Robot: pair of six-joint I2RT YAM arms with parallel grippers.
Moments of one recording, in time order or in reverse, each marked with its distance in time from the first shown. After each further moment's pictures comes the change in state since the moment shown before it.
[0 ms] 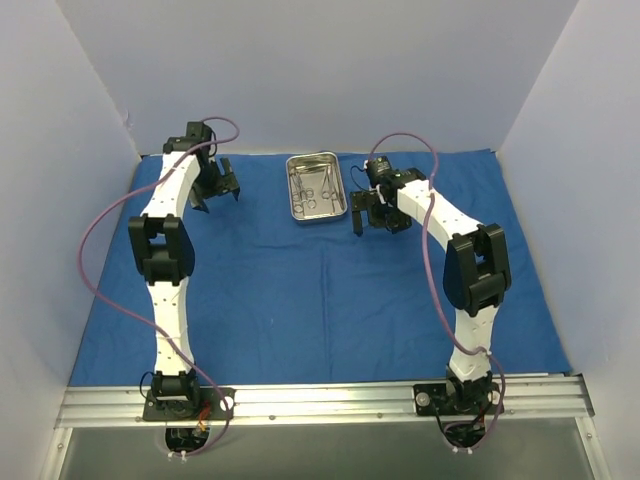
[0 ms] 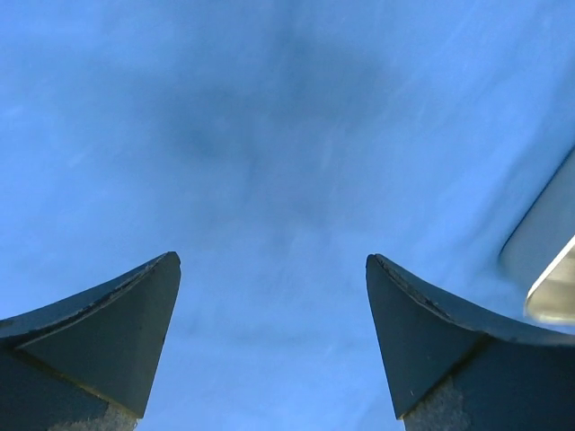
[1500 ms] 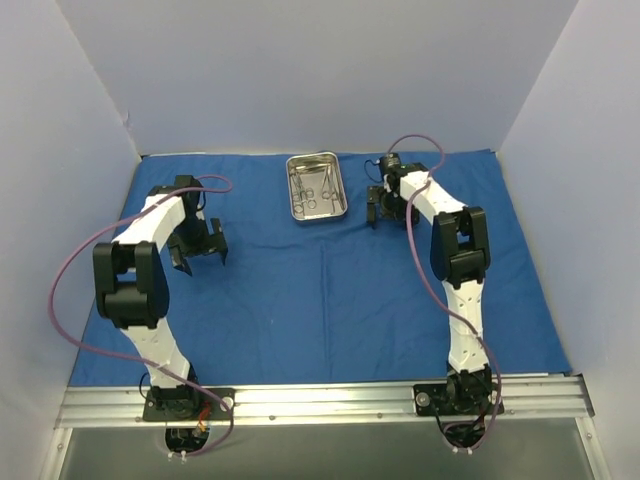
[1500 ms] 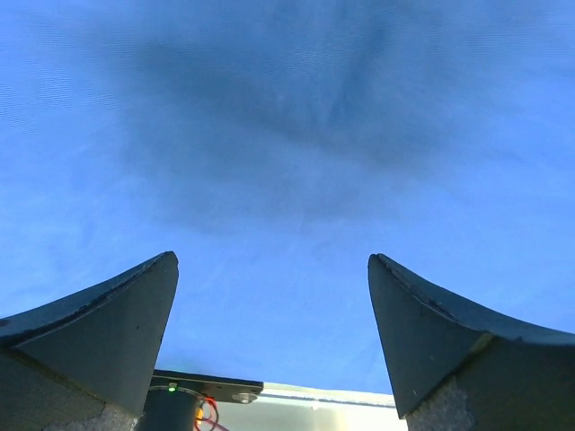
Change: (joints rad) left arm 0.033 -0.518 -0.940 0.110 -0.010 0.075; right arm -0.149 0.322 0.236 -0.005 0.031 0.037
